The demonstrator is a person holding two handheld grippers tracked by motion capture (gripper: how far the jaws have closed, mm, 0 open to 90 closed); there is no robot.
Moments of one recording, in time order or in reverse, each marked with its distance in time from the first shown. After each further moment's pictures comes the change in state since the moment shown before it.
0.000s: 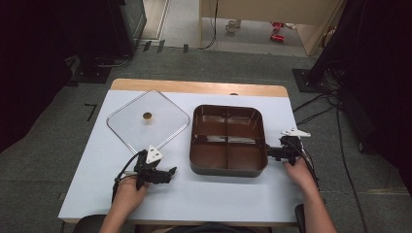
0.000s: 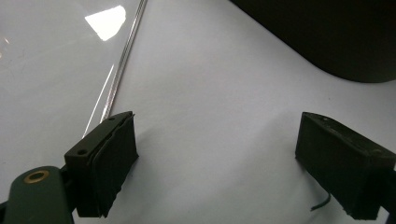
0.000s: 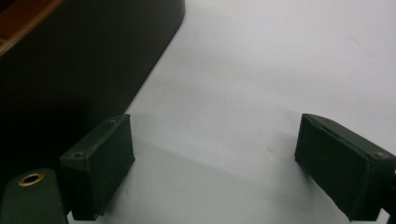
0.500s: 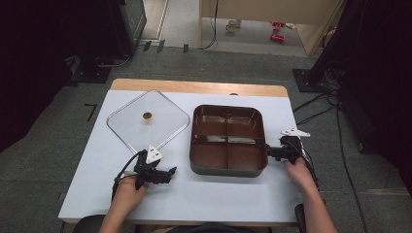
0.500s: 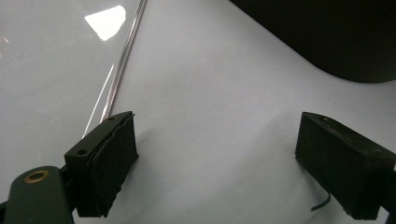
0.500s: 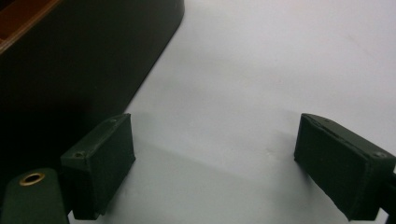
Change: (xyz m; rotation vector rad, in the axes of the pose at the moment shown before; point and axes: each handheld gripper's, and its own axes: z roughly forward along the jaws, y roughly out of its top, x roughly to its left) left arm 0.000 0.000 0.000 0.002 0.000 0.001; right arm 0.001 0.000 0.000 0.002 -0.010 -0.010
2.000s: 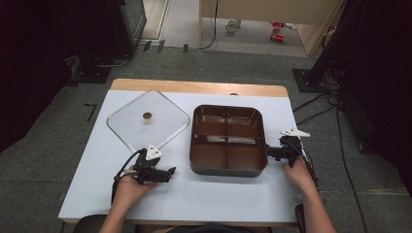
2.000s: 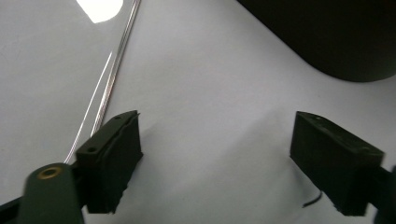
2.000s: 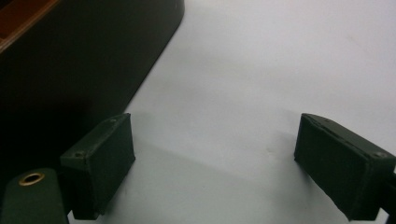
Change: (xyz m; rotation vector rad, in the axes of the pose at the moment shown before) left arm 0.003 0.009 -0.007 0.062 -0.039 -0.049; right arm 0.000 0.000 0.000 0.001 -0.002 -0.003
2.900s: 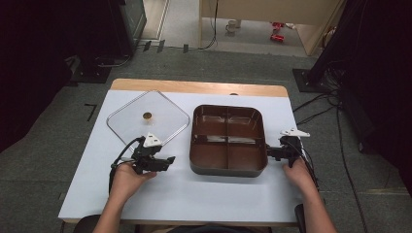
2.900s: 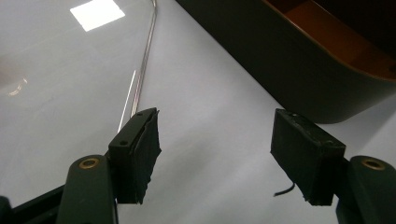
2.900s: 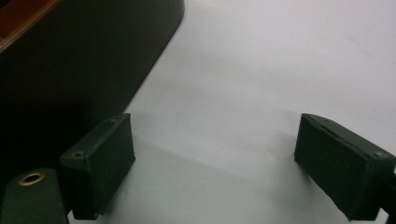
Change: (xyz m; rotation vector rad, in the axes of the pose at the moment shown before) left arm 0.007 0.039 -0.019 0.001 -0.028 0.021; right arm 0.000 0.000 0.000 0.000 -0.001 -0.002
